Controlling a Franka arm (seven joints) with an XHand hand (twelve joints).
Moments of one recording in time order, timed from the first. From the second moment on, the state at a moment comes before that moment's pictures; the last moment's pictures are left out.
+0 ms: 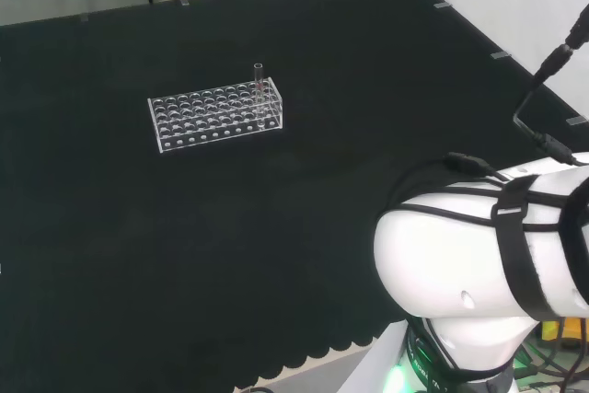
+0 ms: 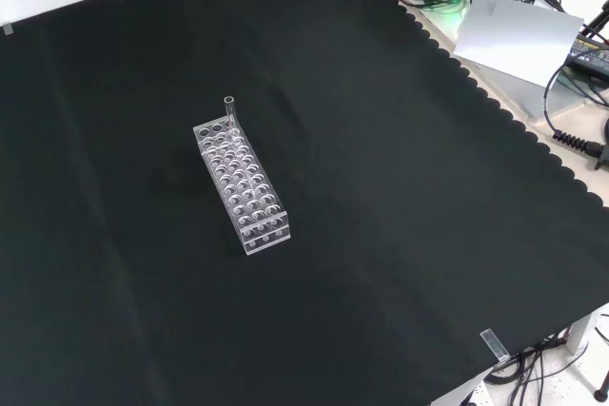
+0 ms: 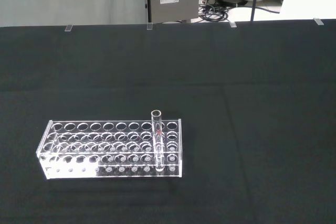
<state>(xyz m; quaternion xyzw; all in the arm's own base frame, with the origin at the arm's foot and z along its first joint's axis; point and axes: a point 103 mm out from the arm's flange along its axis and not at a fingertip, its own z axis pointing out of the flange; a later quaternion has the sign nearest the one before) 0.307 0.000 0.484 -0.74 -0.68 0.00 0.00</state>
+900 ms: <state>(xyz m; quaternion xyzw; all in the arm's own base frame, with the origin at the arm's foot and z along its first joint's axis) 0.329 -0.002 0.479 -0.72 -0.69 -0.01 -0.01</state>
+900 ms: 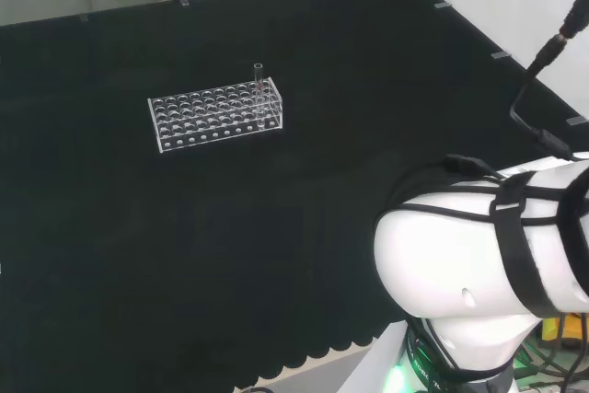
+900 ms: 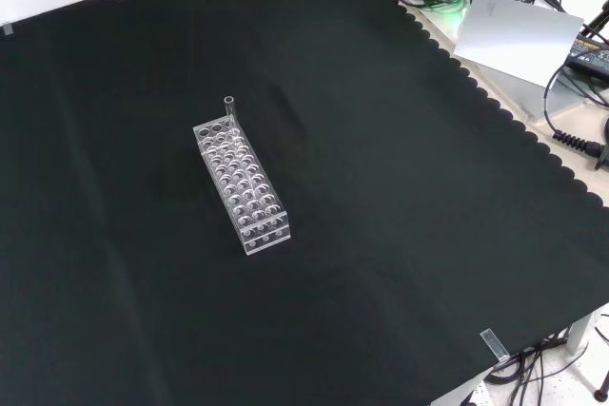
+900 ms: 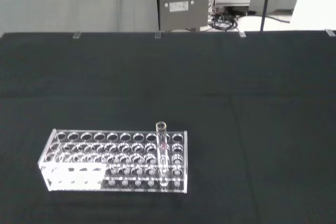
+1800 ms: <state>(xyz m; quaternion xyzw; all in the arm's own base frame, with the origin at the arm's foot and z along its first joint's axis) 0.448 -0.003 0.409 -0.71 -0.70 0.05 0.05</state>
